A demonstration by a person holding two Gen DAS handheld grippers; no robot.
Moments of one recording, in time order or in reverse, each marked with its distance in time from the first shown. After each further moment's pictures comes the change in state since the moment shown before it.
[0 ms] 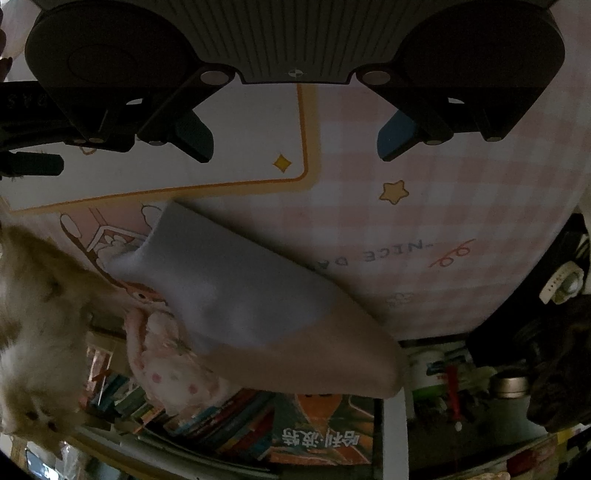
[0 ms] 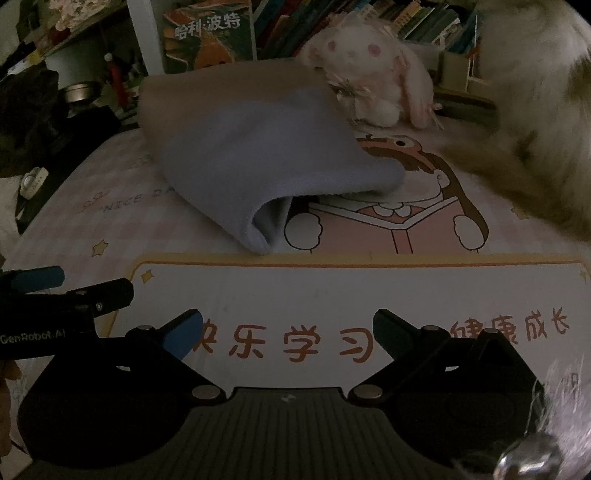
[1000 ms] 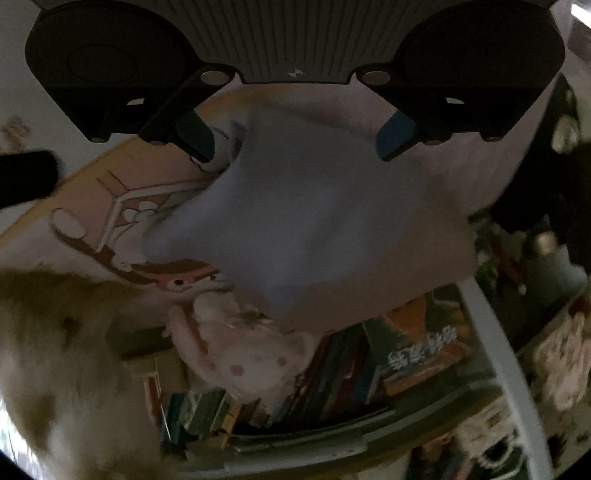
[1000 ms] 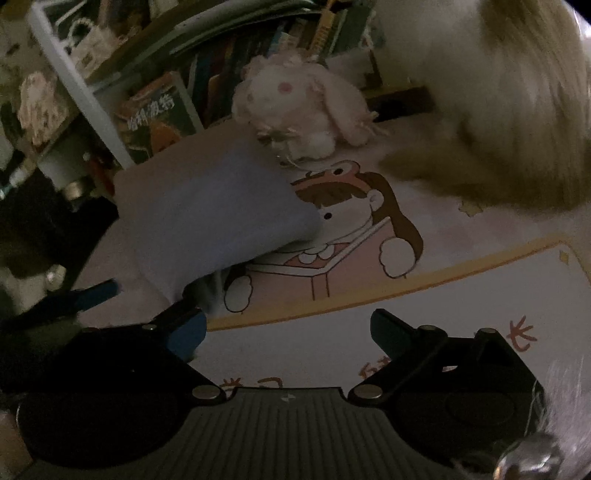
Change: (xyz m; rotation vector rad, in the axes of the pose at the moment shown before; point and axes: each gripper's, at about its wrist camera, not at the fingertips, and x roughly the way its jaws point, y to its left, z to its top) left arm 0.057 -0.140 0.037 0.354 -0.158 0.214; right arm -0.033 -0.134 0.025 0.260 -0.076 0.190
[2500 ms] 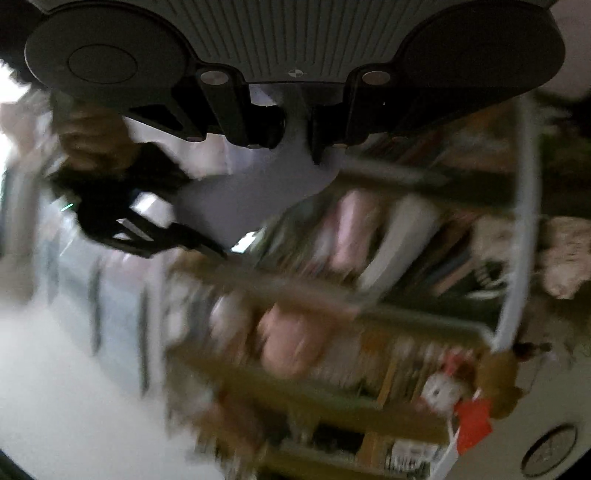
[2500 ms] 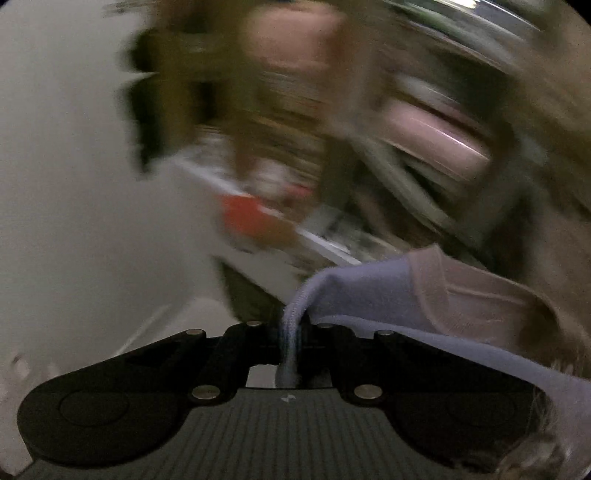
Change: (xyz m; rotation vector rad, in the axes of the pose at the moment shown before) left arm -0.259 0.091 0.088 -0.443 -0.680 -0.510; right arm -0.185 -0.006 0.201 0.209 -0.383 1.157
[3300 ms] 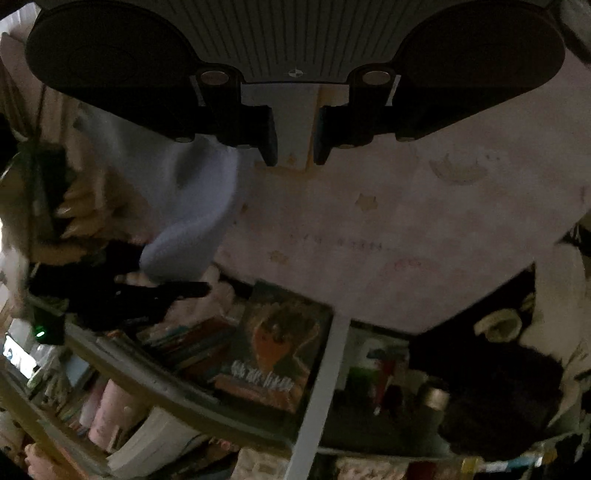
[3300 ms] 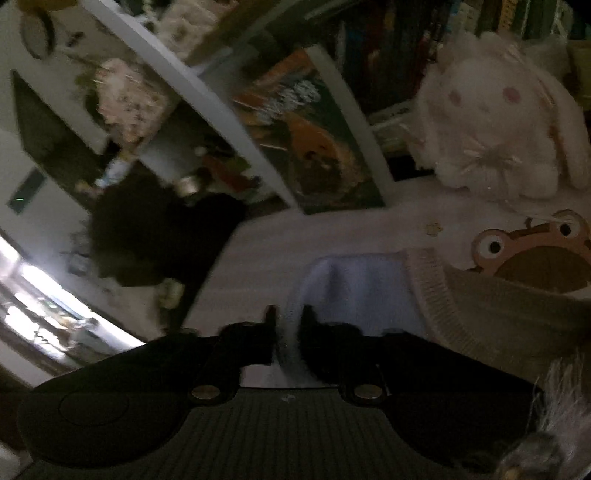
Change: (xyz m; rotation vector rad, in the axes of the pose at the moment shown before) left arm -0.038 0.160 -0.144 -0.248 0.543 0.531; right arm 0.173 -0.211 -0.188 -0.111 0.562 -0.782
